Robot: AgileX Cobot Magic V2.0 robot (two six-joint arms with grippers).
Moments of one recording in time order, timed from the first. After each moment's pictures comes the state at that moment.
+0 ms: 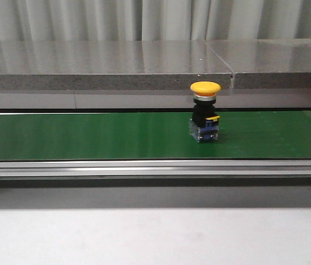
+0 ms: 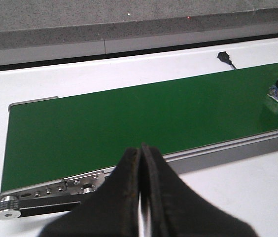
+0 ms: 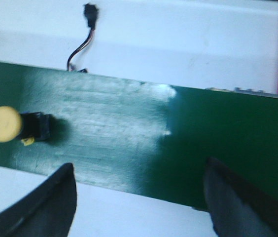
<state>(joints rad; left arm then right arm) -0.20 0.42 -0.64 -0.10 0.76 0.10 0.04 1.40 -1.47 0.15 1.16 -0.09</state>
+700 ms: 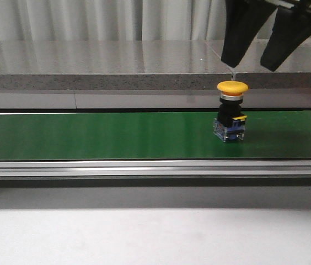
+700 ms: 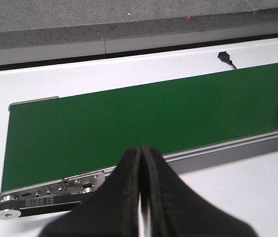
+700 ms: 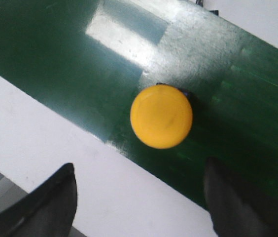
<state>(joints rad) -0.20 0.42 -0.64 -0.10 0.76 0.10 0.30 1.65 -1.47 0.24 1.15 -0.19</state>
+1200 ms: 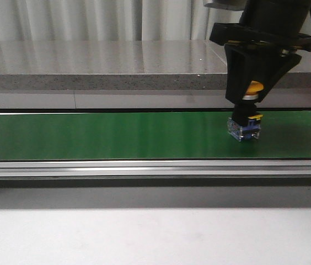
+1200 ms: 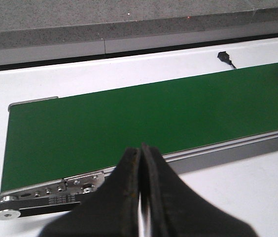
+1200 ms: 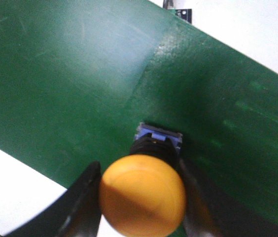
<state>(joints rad) -0.20 0.42 -0.64 -0.10 0.76 0.10 0.30 1.77 -1.47 0.16 1.07 -0.20</state>
